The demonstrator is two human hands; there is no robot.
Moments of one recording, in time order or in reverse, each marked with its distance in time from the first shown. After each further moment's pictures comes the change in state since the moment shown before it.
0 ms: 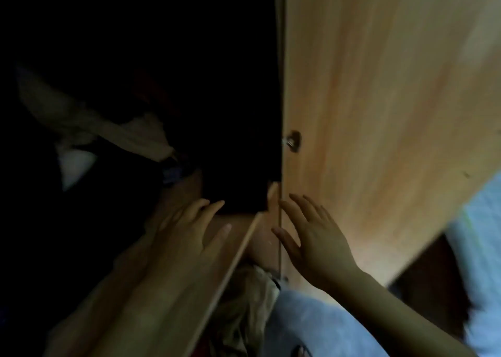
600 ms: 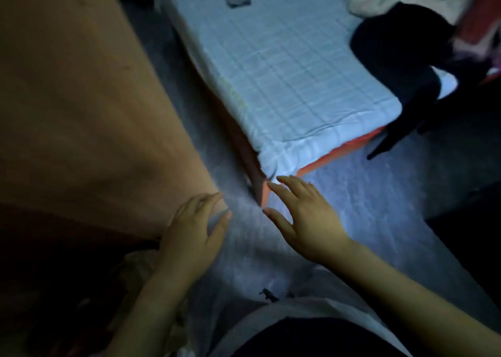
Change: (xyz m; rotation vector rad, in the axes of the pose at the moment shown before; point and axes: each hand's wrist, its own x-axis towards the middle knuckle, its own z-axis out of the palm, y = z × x) left_hand -0.064 0.317 0.186 -0.251 -0.563 0.565; right_hand -0.320 0.177 -0.093 -0.016 0.032 0.840
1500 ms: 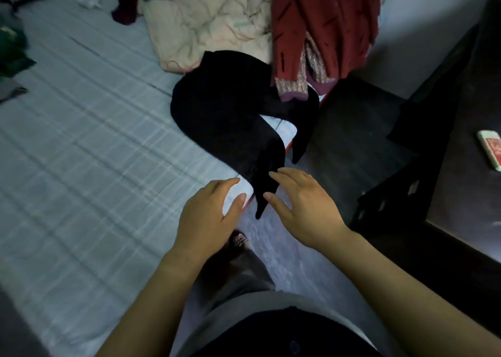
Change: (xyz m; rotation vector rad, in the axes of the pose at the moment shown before) left_hand 0.465 0.471 0.257 -0.103 -0.265 0.513; right_hand 0.153 0.535 -0.256 0.009 0.195 0.562
